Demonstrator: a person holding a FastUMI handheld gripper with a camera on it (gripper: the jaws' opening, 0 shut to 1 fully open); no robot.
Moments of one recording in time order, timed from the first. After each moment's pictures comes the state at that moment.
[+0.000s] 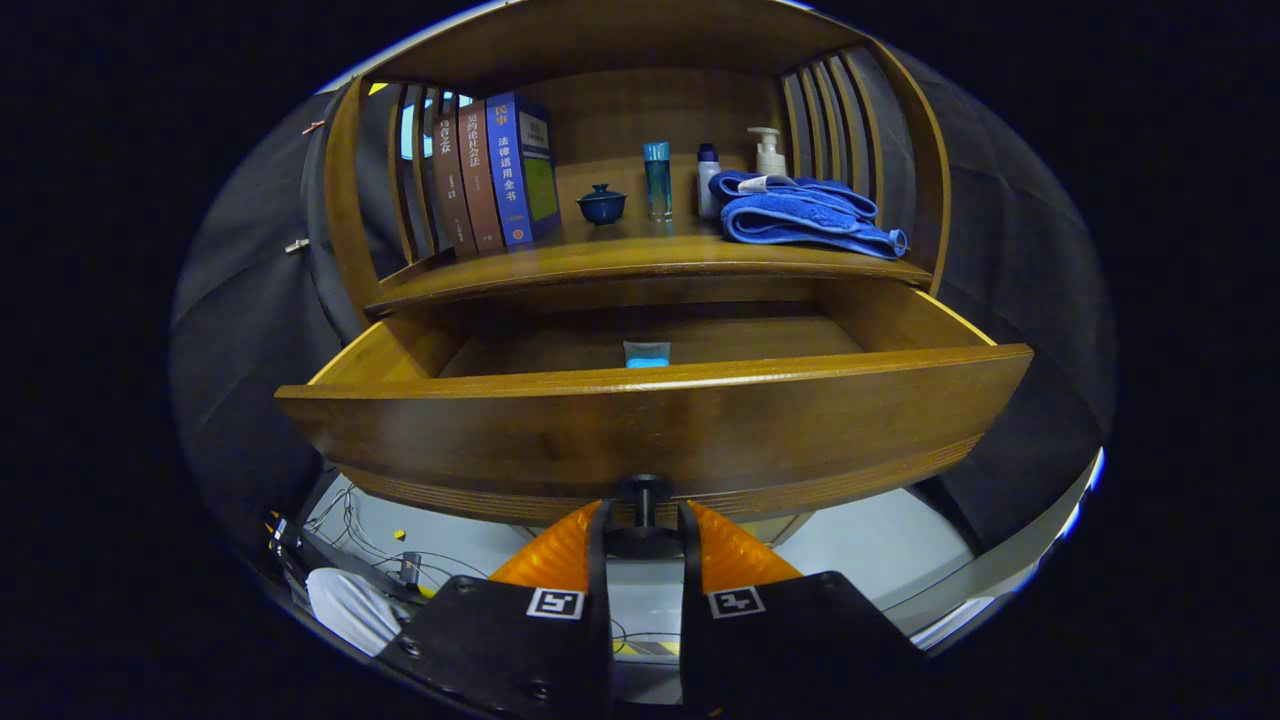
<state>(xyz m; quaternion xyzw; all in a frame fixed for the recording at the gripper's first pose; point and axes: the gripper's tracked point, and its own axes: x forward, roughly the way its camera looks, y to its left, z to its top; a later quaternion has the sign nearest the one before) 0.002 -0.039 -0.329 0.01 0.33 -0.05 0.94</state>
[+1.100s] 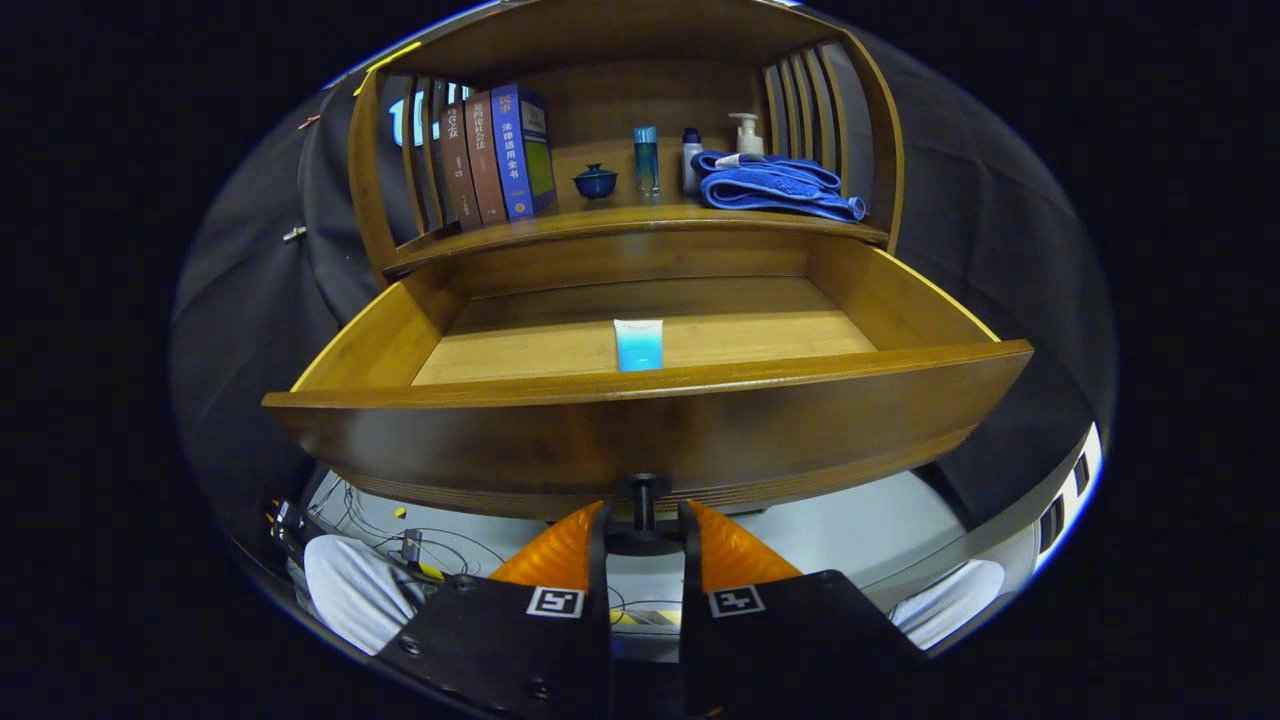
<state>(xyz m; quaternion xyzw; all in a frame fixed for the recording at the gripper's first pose) -0.057 -0.037 -0.334 0.00 0.36 -0.07 0.93</state>
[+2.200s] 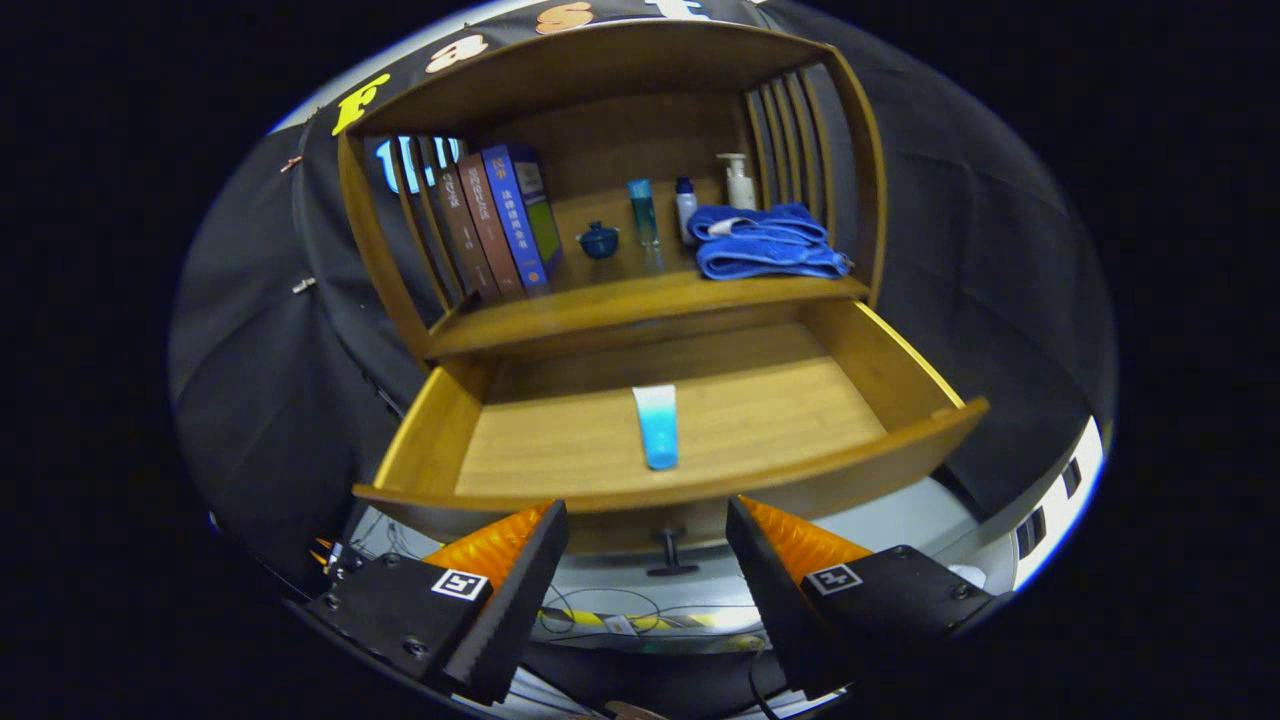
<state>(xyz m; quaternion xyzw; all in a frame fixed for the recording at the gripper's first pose) -0.027 -0.018 -0.232 0.06 0.33 -0.05 0.94</state>
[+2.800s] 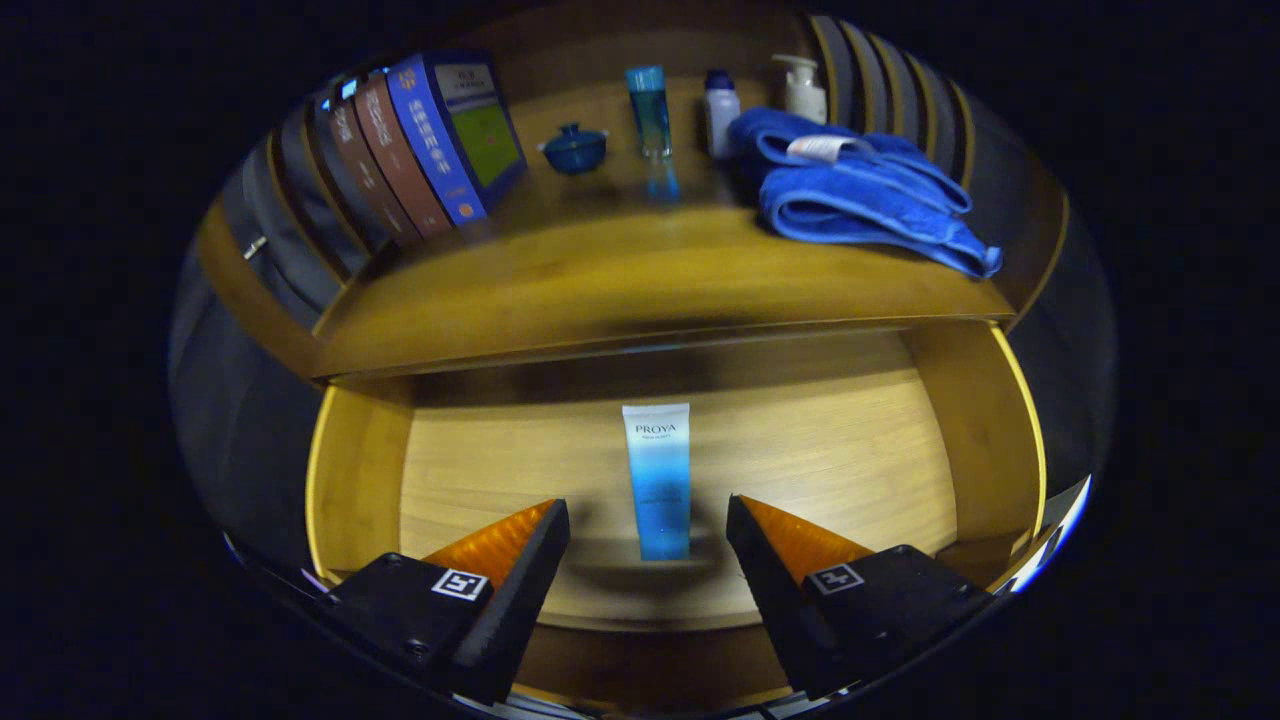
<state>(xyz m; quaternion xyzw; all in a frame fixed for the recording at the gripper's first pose) 0.091 -0.043 -0.332 0.03 0.52 -0.05 0.85</state>
